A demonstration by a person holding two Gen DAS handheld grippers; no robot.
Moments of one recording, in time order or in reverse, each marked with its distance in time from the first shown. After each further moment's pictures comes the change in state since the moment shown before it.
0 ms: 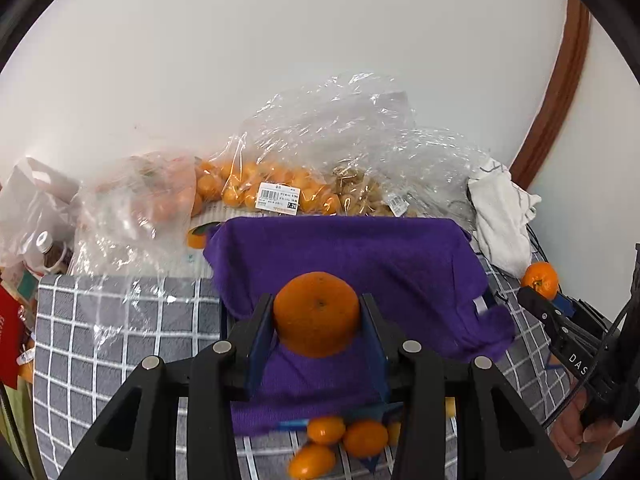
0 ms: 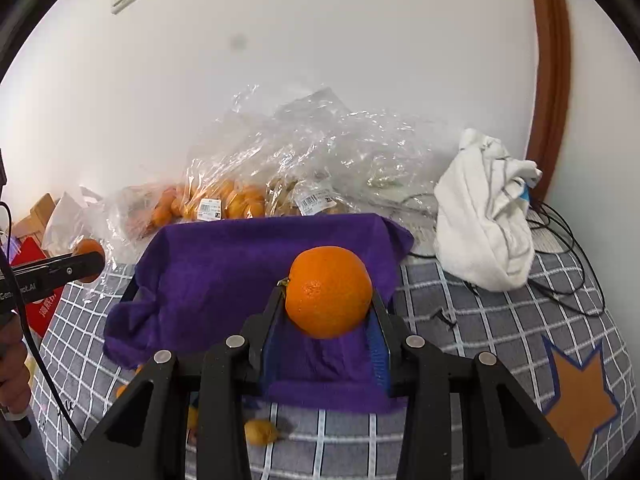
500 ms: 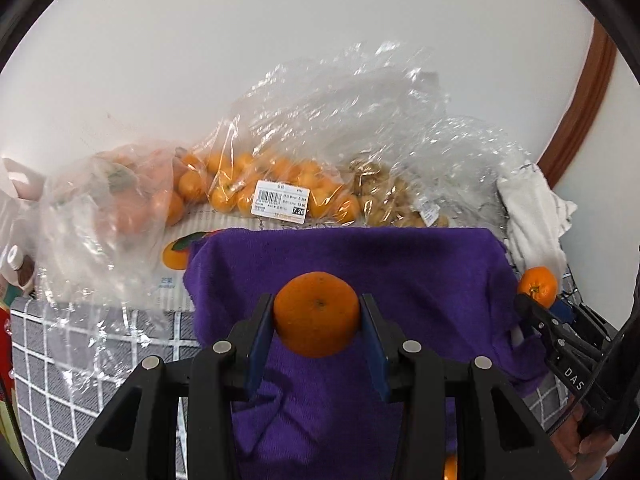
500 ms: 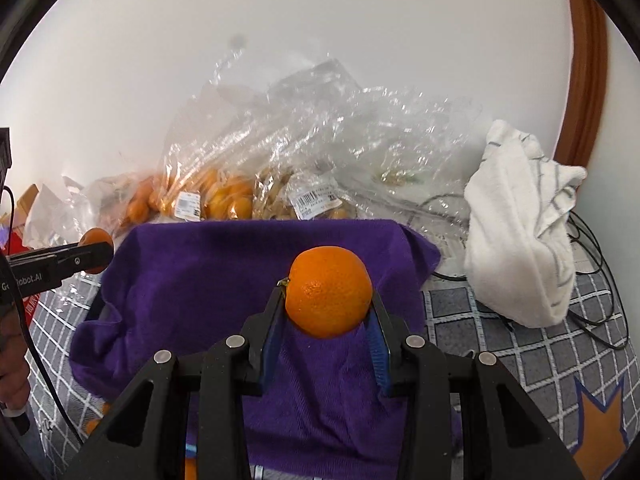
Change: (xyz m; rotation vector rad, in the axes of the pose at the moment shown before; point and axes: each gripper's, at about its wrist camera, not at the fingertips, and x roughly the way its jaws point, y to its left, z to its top) left arm 0.075 0.011 0.024 -0.011 0.061 0.015; right arm 0.076 0.003 0.017 -0.024 0.070 -0.001
